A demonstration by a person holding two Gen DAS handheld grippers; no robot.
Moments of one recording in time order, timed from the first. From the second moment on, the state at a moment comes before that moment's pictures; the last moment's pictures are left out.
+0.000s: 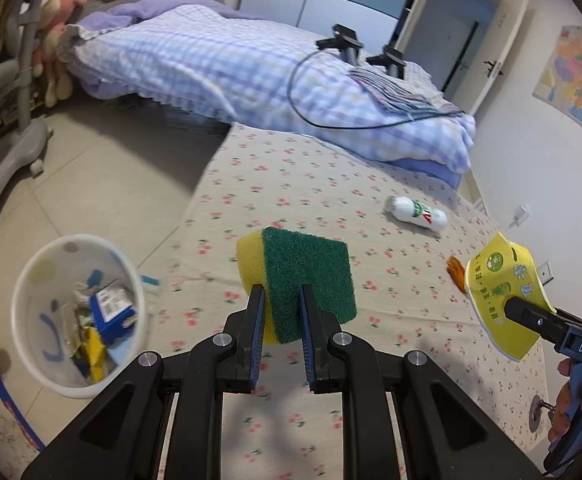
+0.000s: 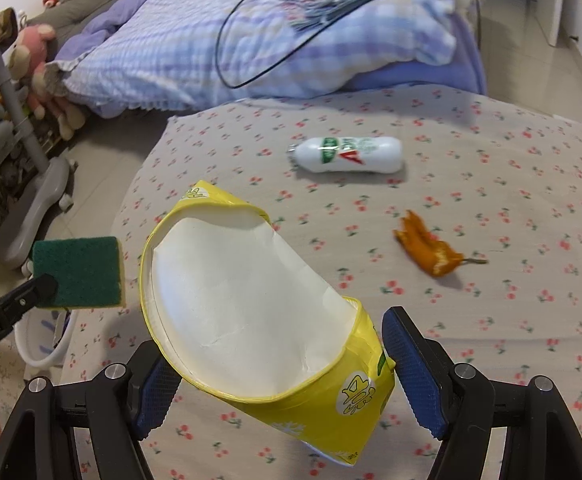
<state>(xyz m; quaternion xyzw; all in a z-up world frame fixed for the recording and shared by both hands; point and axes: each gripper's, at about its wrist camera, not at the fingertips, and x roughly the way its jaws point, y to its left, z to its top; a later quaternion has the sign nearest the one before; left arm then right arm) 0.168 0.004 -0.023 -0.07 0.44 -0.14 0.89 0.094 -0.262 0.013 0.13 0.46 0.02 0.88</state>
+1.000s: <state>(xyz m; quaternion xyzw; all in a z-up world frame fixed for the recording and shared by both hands) 0.171 0.186 -0.044 -0.10 0.44 0.02 0.89 0.148 -0.105 -0.006 0.07 0.47 0.12 0.87</state>
